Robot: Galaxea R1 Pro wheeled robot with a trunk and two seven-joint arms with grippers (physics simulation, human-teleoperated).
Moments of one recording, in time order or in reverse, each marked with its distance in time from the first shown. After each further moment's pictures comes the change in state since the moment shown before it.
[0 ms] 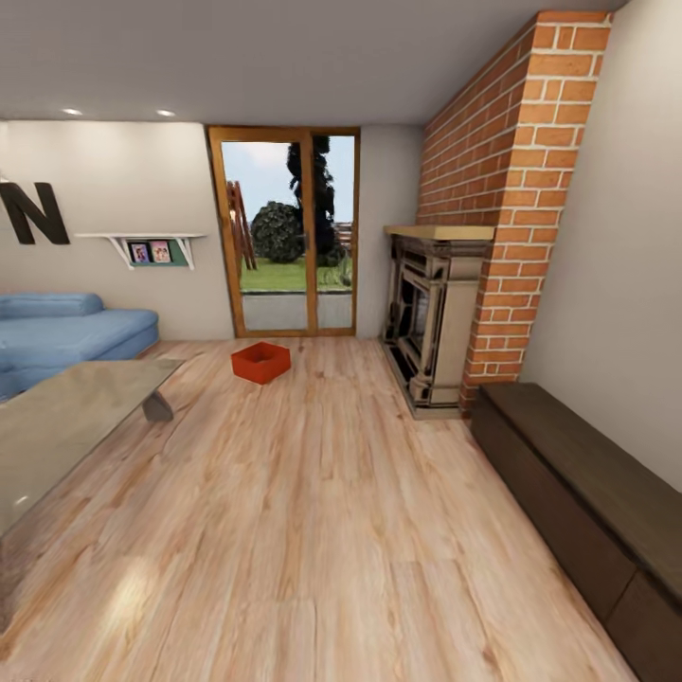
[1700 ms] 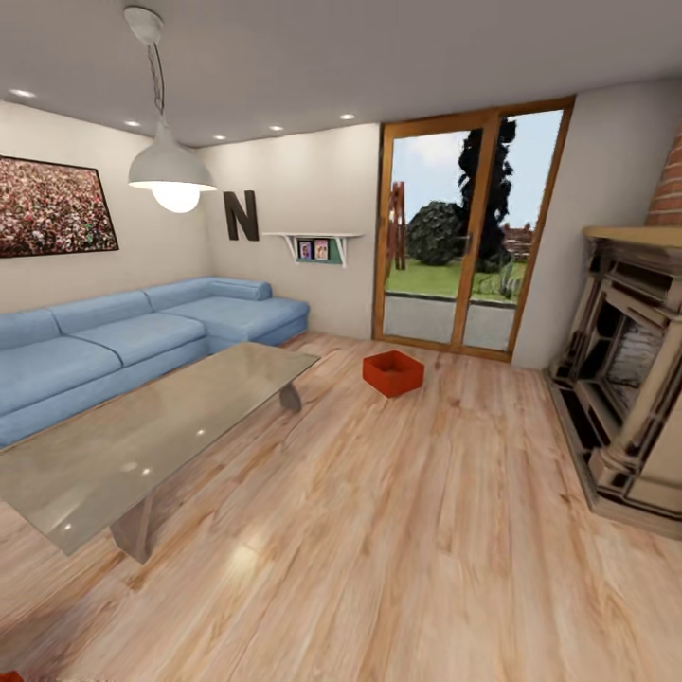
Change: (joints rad) left arm 0.000 0.000 0.000 0.000 0.002 0.000 0.000; right arm 0.000 0.001 -0.001 0.000 -0.002 0.000 -0.001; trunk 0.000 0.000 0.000
